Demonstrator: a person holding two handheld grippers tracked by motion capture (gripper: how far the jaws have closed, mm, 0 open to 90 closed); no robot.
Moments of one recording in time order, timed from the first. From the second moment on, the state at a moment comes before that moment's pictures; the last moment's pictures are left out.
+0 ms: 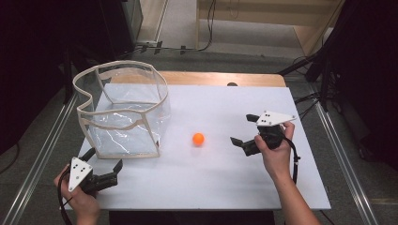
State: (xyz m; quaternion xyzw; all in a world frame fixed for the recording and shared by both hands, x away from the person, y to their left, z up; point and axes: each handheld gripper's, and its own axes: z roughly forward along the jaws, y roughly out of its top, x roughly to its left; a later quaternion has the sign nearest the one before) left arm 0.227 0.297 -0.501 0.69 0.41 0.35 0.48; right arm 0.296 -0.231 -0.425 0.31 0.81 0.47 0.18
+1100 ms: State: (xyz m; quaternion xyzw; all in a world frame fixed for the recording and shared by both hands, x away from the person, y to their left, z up) left arm 0.227 0.297 -0.501 0.69 0.41 0.35 0.48; right arm 0.321 -0.196 -0.423 0.28 0.84 0.45 0.15
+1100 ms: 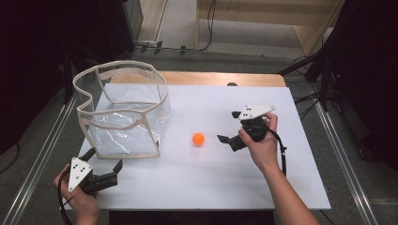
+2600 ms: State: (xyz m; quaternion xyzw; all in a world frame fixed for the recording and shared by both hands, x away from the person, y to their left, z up) left arm 0.228 0.297 -0.501 0.69 0.41 0.35 0.48; right arm 0.349 -0.158 -0.431 0.25 0.89 0.37 0.10
